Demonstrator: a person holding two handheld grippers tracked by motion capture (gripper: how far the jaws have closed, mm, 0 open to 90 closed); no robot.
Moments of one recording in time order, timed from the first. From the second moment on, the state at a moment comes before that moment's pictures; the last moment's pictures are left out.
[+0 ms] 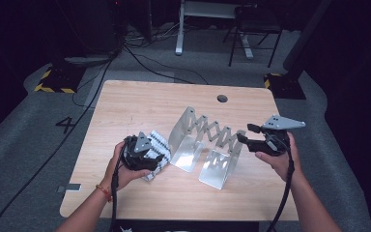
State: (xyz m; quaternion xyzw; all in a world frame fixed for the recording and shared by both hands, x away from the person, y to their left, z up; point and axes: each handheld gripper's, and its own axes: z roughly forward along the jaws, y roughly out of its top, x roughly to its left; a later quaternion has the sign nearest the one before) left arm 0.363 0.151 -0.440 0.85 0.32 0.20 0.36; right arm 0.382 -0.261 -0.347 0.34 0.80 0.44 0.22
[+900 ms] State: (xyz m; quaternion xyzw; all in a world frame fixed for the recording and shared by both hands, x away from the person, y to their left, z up) left arm 0.385 0.151 -0.496 0.89 0.32 0.12 0.32; right arm 0.377 -0.340 -0.435 0.42 0.76 0.43 0.25
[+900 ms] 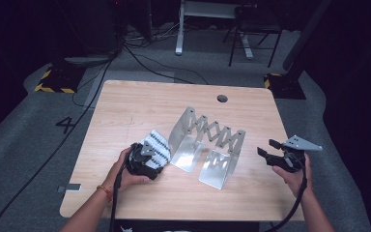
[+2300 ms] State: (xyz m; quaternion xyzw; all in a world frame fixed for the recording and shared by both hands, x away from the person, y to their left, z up) left arm 0.390 0.170 -0.492 0.87 0.33 0.13 0.33; right arm 0.401 -0.336 -0.499 0.45 0.79 0.38 0.18
